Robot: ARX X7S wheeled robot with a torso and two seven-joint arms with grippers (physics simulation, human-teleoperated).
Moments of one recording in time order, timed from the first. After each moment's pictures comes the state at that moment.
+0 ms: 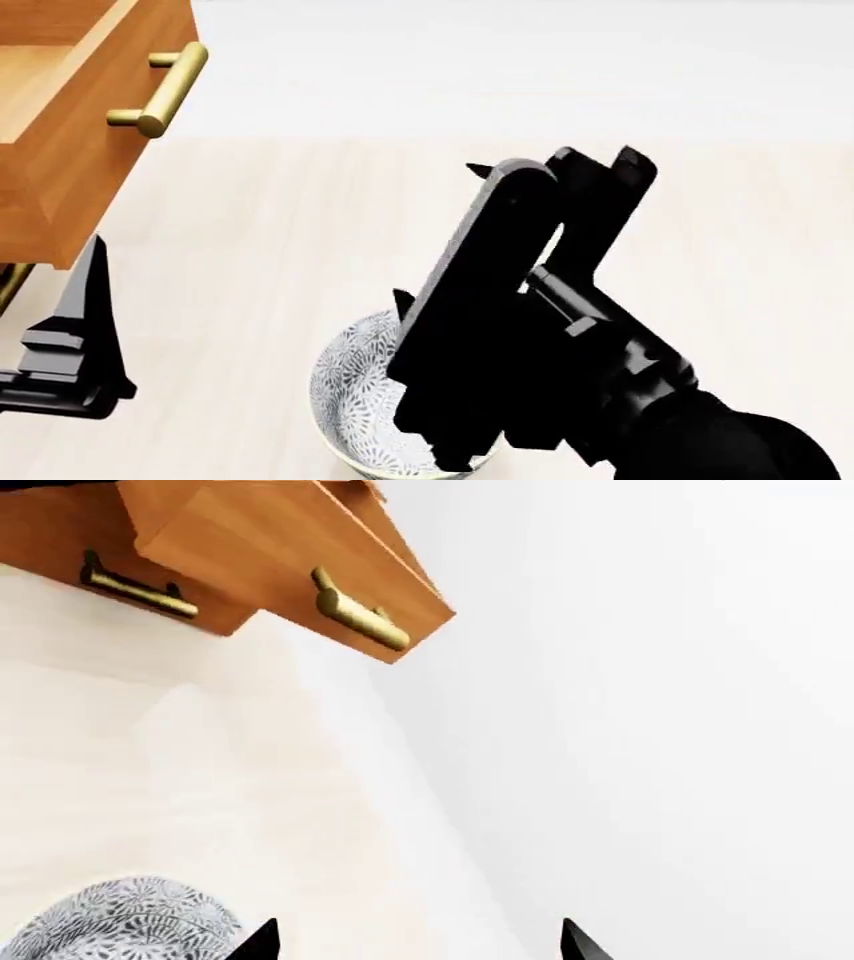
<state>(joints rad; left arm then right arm) -0.27 -0.28 -0.05 0.73 -0.47 -0.68 -0.16 0.87 0.71 -0.61 -0.69 0.12 0.90 -0.34</state>
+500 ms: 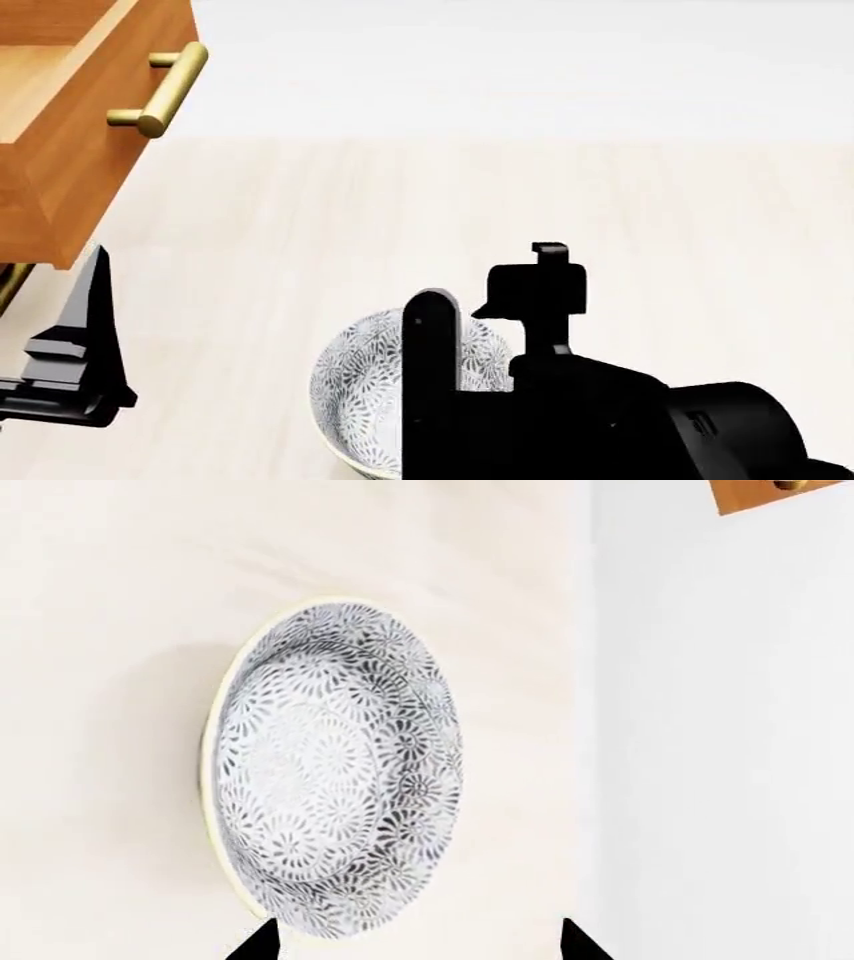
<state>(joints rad) -0.25 -0.29 -0.05 0.70 -0.47 -0.65 -0.15 1.09 0.81 -1.10 -0.47 -0.10 0.78 -0.71</state>
